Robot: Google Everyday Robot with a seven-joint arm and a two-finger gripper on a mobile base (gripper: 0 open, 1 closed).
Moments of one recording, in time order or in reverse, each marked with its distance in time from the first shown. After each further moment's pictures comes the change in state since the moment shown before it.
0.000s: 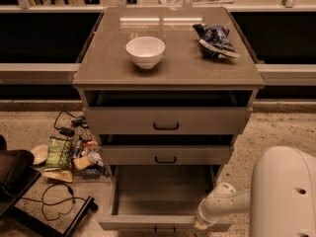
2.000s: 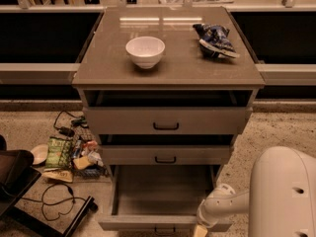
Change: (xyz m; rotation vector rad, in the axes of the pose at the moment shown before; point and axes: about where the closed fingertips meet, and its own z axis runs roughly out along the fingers) arm 0.001 0.006 0.005 -0.012 0.002 -0.001
